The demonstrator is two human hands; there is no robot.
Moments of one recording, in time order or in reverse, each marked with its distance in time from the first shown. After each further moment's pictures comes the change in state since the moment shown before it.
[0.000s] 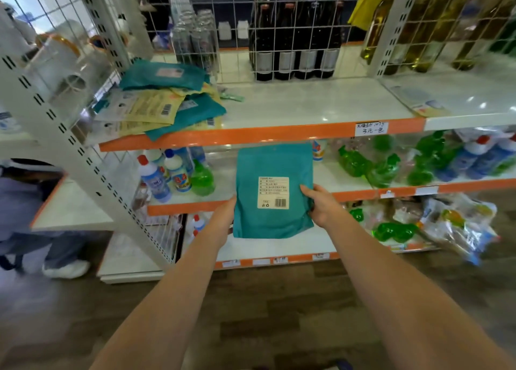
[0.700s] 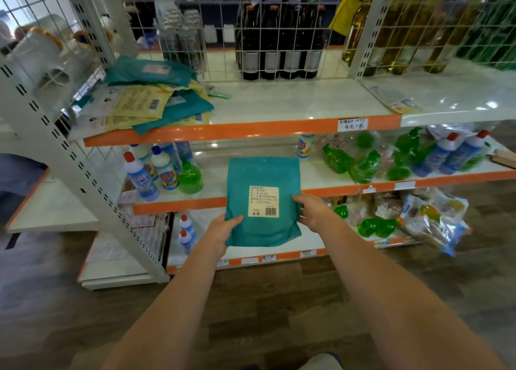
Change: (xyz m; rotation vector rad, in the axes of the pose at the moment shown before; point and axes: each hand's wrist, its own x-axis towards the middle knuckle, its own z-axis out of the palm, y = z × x) left_hand -0.012 -0.050 0.006 -0.209 -0.127 0.003; right_hand -0.025 0.018 -0.010 -0.187 0.125 0.059
